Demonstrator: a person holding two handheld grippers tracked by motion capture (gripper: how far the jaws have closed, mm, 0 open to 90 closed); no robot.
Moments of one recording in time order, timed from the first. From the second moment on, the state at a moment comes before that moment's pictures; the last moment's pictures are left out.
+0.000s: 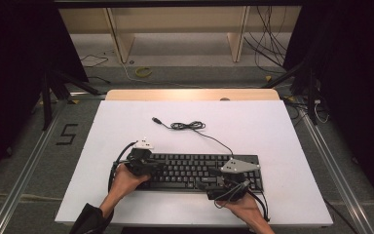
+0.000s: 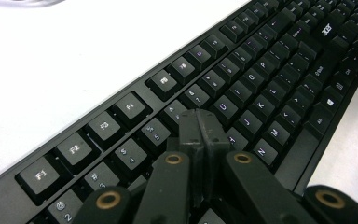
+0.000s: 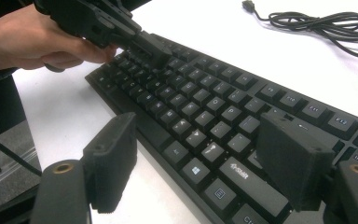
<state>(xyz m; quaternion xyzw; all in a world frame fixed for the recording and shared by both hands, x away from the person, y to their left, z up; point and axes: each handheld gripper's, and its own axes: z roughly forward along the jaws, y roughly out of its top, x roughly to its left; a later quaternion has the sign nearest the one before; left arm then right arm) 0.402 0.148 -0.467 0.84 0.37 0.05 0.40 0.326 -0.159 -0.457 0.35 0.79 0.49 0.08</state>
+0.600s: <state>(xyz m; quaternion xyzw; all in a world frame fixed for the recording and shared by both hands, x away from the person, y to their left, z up) 0.407 0.141 -0.470 0.85 0.36 0.04 0.38 0.323 -0.162 -0.457 0.35 0.79 0.49 0.08</state>
